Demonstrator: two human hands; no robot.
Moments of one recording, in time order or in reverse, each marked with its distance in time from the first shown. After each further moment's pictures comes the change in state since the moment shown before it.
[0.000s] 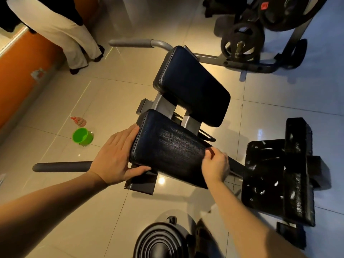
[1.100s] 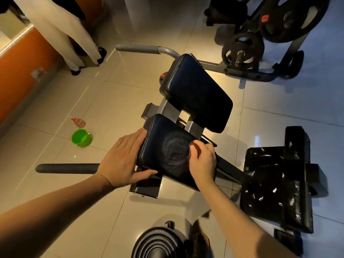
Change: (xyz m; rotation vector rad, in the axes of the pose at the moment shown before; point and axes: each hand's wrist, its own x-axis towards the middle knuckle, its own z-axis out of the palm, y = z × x) left_hand -0.002 -0.003 0.003 -0.013 -0.005 -0.013; right_hand -0.021 -0.042 0.016 0.159 -0.073 -0.373
